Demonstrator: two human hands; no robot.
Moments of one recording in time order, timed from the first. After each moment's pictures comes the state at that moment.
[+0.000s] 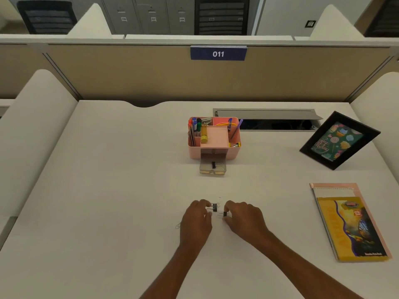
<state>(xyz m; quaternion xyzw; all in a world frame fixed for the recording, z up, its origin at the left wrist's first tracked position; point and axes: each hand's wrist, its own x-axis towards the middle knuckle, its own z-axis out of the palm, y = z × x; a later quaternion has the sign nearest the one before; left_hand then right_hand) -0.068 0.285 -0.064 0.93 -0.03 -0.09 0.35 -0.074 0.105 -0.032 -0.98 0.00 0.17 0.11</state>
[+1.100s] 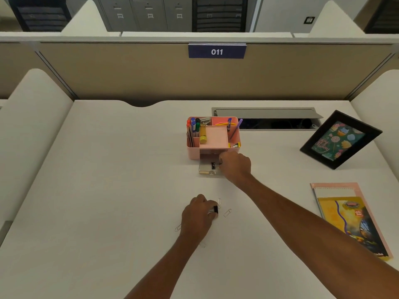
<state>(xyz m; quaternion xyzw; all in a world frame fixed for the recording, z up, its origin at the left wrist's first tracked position) -0.035 0.280 -0.066 0.95 -0.12 -0.14 0.26 0.085 0.110 -0.016 -0.99 0.06 0.08 0.04</state>
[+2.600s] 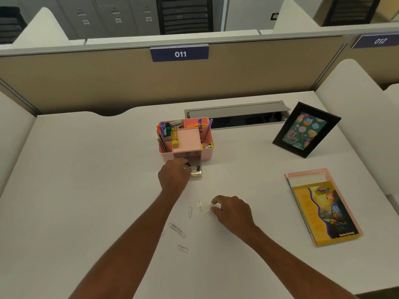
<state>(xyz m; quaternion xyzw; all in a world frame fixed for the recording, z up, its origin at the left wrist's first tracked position) 0.092 0.238 -0.027 0.98 -0.04 -0.05 0.20 -0.065 0.072 -0.049 -0.96 0.13 0.12 0.20</state>
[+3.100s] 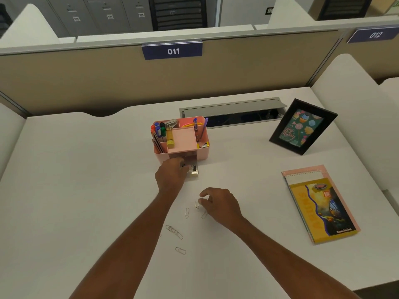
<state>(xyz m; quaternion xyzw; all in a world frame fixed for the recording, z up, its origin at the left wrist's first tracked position) 0.103 0.233 -0.051 0.97 -0.03 -0.03 0.22 -0.039 0.091 -0.035 -0.91 0.18 0.14 0.36</state>
